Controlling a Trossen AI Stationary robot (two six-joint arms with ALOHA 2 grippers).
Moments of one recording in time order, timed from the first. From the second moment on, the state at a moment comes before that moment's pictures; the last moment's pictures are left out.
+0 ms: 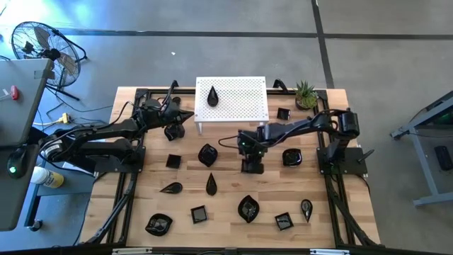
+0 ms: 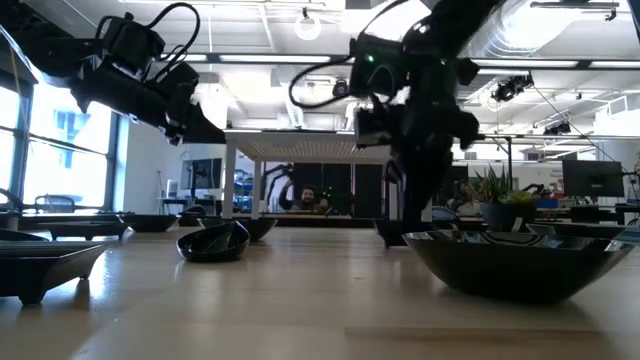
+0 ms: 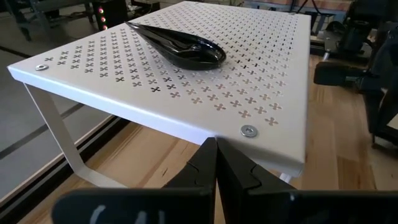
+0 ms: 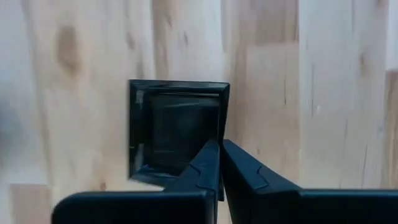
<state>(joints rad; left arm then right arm) 0.61 0.98 0.30 0.45 0.18 0.05 -0.08 1.82 1.12 -0.56 -0.21 0.03</state>
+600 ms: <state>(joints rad) 0.62 0.99 0.30 0.45 0.18 0.04 -0.25 1.78 1.64 -0.68 -0.13 0.46</state>
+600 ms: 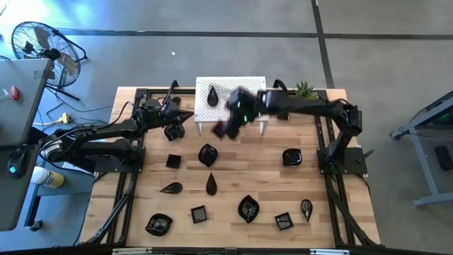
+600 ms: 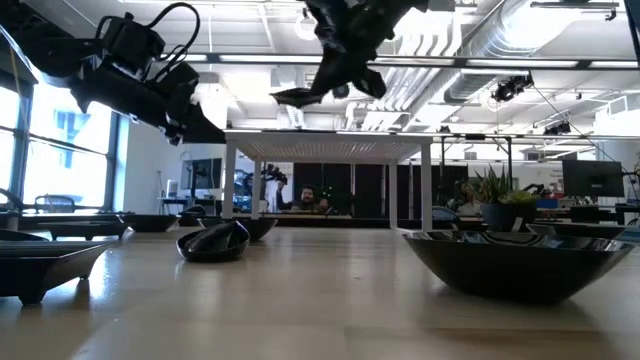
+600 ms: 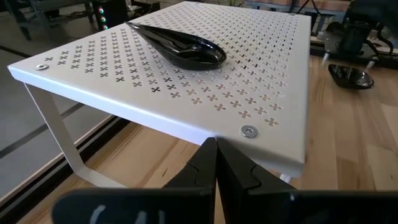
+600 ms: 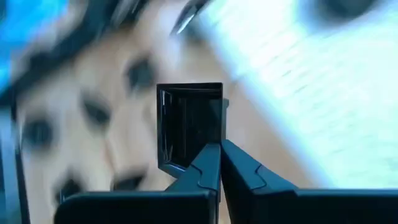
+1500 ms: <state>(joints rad) 0.61 0.99 0.30 0.44 0.18 0.05 -0.57 1.78 1.48 -0.46 -0.15 0.99</state>
